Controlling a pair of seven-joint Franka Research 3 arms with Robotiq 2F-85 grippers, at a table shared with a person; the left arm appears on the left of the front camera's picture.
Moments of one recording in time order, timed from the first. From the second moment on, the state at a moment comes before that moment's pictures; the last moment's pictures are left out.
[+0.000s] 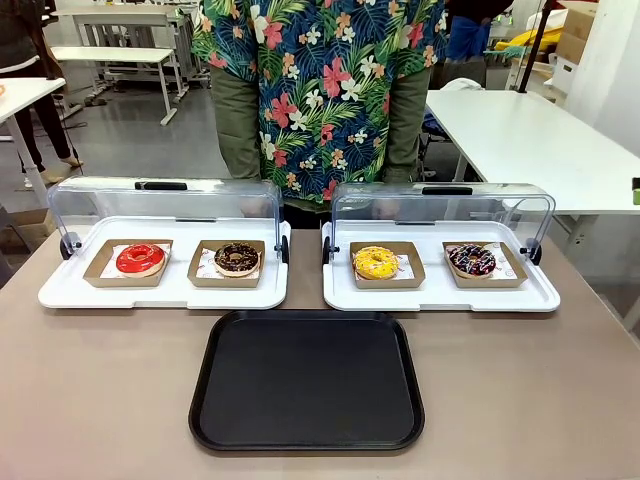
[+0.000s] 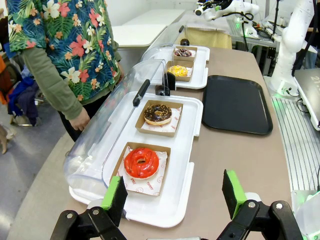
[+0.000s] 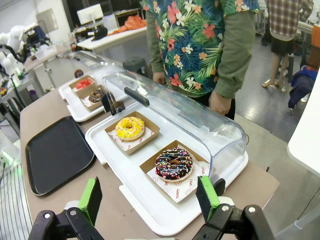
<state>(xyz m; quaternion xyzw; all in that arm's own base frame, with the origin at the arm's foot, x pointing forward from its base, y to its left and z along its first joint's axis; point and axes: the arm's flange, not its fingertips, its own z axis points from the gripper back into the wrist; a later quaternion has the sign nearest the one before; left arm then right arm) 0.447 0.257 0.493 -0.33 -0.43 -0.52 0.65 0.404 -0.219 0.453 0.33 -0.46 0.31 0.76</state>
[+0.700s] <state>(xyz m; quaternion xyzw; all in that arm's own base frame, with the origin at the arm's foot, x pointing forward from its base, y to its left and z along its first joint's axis) 0.447 0.257 0.493 -0.33 -0.43 -0.52 0.65 0.404 -0.219 0.453 0.33 -0.46 0.31 0.76</state>
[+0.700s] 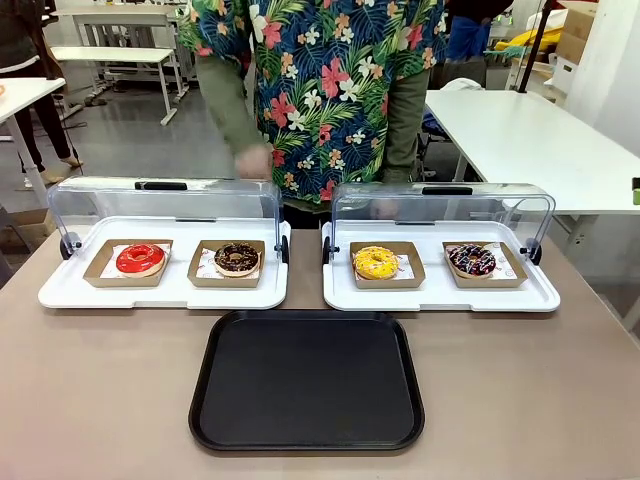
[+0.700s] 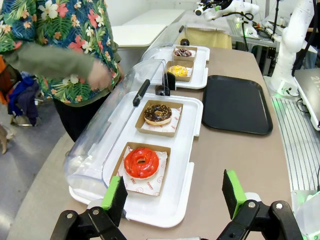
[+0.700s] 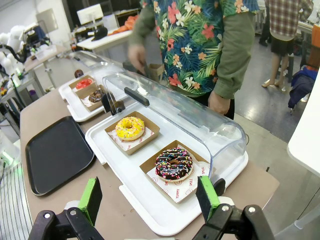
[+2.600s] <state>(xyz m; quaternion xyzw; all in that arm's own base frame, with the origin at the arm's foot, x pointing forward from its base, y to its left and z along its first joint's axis) 0.447 0.257 0.493 -0.33 -0.43 -0.52 0.65 0.404 -0.219 0.453 0.33 -0.46 0.31 0.76</state>
